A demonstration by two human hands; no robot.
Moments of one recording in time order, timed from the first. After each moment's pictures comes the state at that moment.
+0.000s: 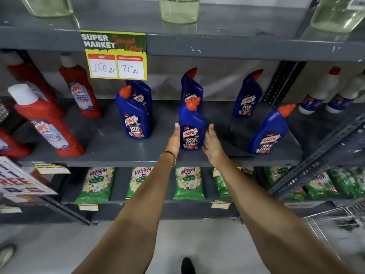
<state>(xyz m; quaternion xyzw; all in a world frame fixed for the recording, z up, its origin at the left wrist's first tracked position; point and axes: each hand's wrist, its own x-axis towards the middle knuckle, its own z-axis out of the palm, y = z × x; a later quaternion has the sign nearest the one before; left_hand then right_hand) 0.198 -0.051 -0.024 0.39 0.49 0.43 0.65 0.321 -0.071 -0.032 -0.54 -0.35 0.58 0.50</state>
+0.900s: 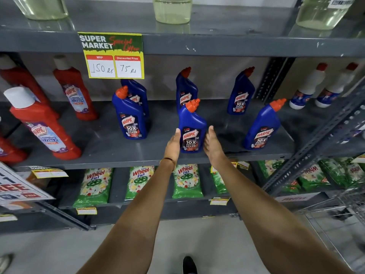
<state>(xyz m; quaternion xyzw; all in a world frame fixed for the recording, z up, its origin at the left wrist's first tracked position) 0.195 -0.074 -0.036 0.42 0.50 0.42 0.63 0.318 -0.096 -0.028 -0.57 -0.29 0.56 0.53</state>
